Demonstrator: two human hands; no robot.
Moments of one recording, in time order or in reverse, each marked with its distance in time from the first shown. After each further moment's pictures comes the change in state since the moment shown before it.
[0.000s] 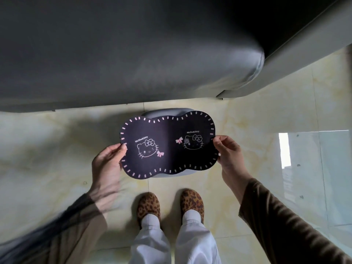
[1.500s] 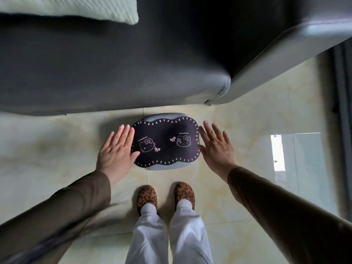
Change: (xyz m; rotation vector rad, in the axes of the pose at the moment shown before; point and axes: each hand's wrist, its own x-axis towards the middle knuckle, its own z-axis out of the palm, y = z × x) left_hand -0.011 0.034 -0.013 1.844 -0.301 0.822; right_hand -0.033 -0.052 -0.016 -1.658 -0.217 -0.469
